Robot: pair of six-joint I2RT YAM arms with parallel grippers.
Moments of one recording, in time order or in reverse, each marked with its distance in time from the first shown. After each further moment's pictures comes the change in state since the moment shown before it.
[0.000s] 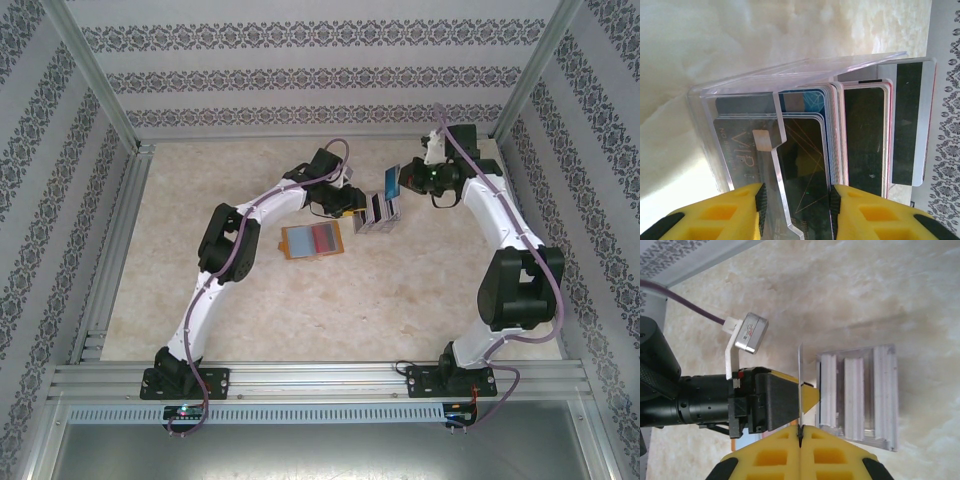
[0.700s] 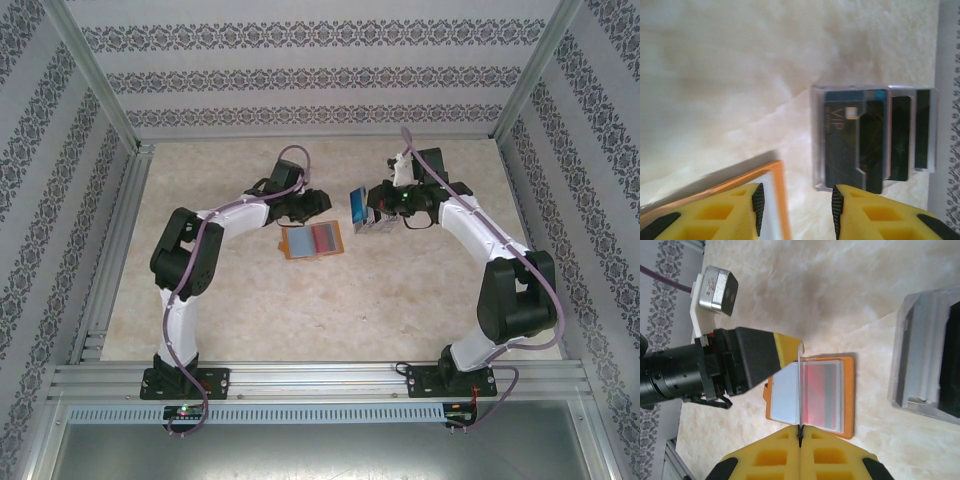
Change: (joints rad) left arm 0.100 -0.399 -0.634 0.329 -0.183 -0.079; right arm 0.173 -0.065 -0.225 0.201 -0.068 0.104
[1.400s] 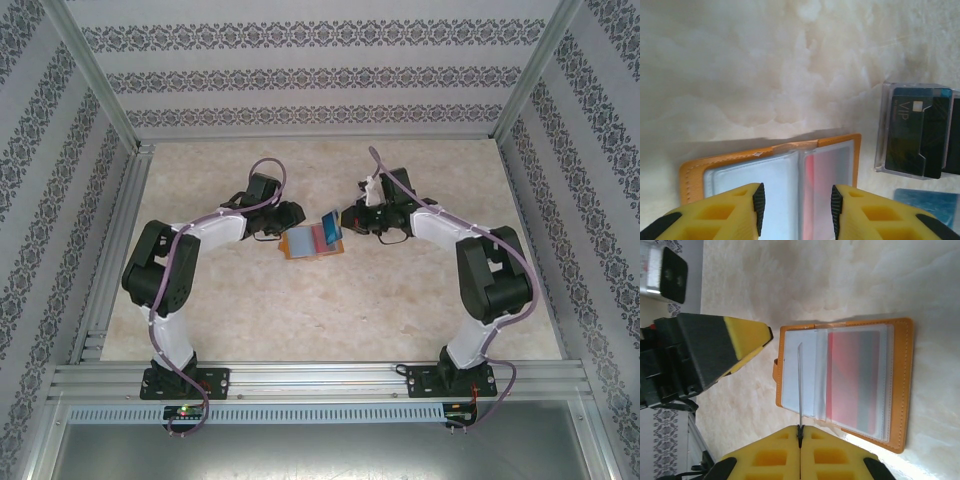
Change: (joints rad) left arm 0.054 -0.191 -0.249 -0.018 -0.111 0.002; right arm 0.120 0.170 -0.108 0.247 -0.108 0.131
